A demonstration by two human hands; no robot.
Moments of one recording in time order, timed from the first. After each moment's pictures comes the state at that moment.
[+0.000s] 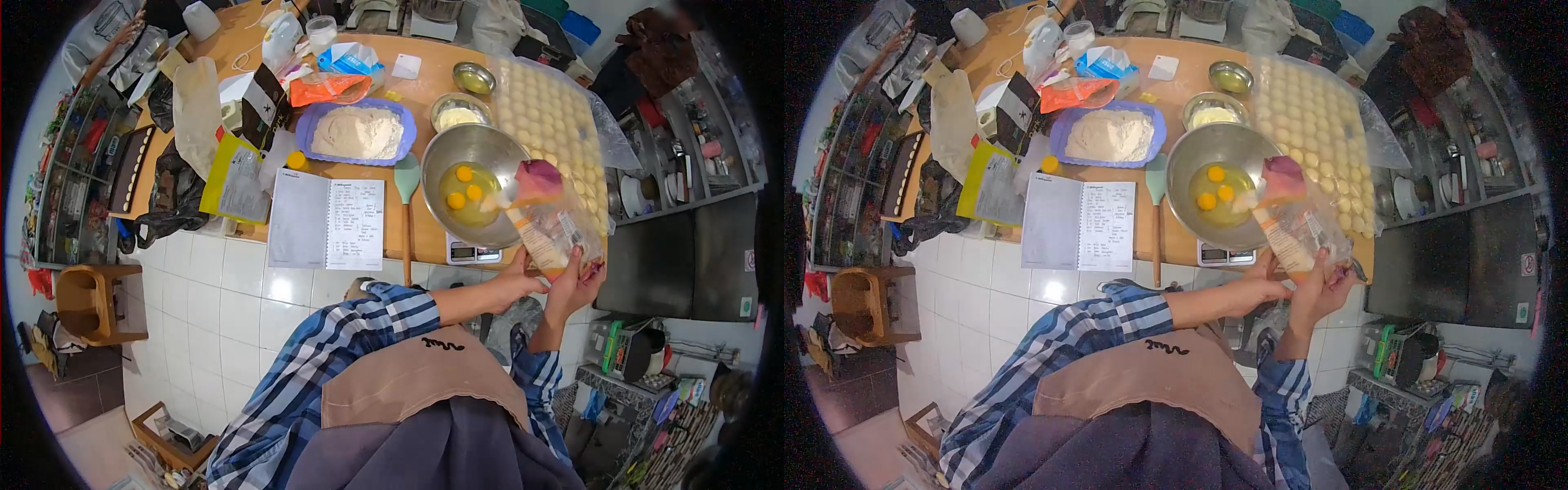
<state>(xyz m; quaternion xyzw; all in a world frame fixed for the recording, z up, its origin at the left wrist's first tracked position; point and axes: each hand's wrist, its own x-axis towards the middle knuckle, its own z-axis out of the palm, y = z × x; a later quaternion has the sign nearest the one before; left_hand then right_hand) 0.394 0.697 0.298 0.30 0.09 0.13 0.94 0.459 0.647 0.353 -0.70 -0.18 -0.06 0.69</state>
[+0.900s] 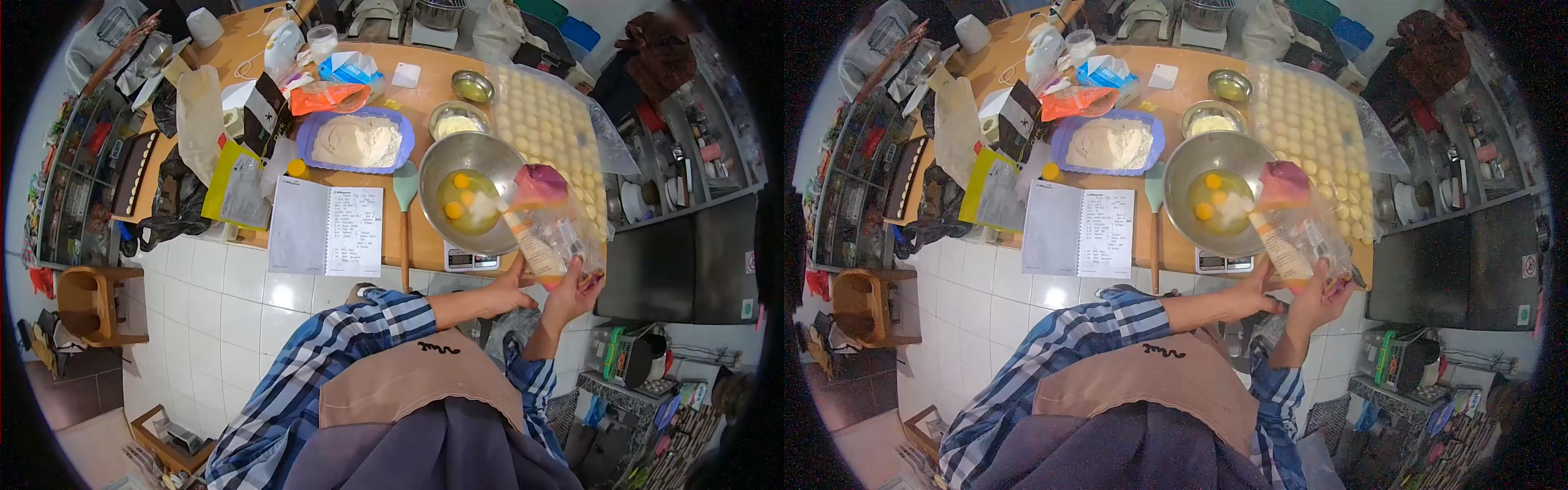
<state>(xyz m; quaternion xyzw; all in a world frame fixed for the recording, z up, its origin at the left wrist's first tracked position) 0.400 0.696 0.279 0.36 0.09 0.09 0.93 0.465 0.645 0.352 -0.70 -0.17 -0.07 0.69</state>
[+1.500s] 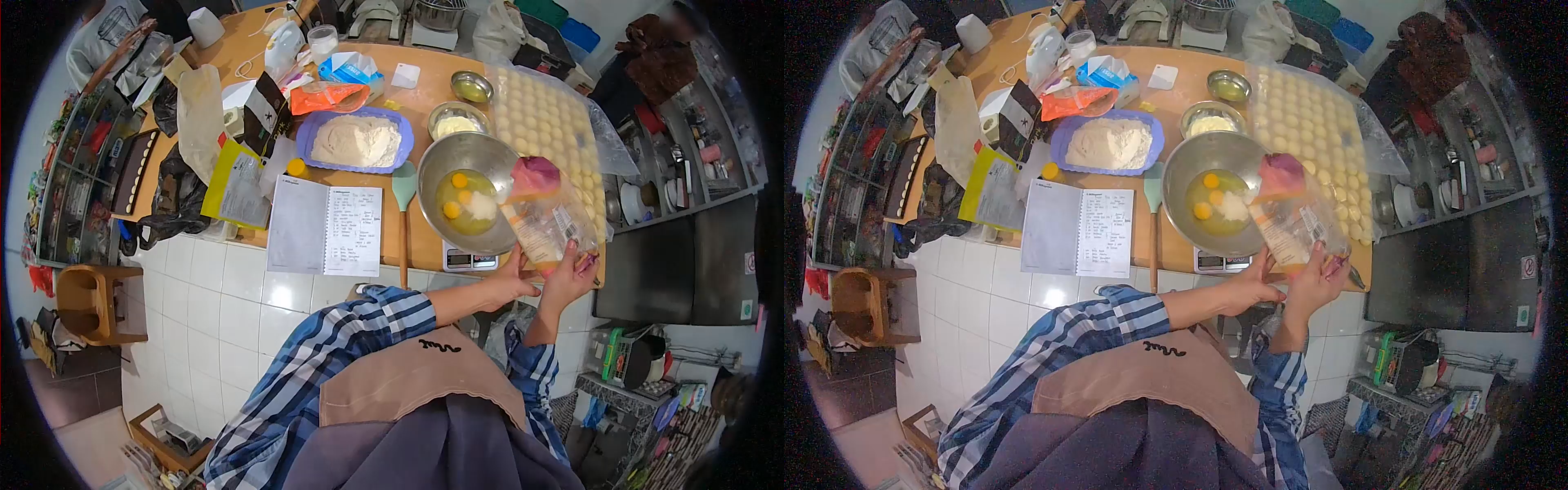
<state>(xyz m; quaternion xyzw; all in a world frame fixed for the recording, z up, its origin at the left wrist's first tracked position) 0.401 0.704 0.292 0.33 0.08 0.10 0.94 0.485 0.654 0.334 -0.70 -0.18 -0.09 0.68</state>
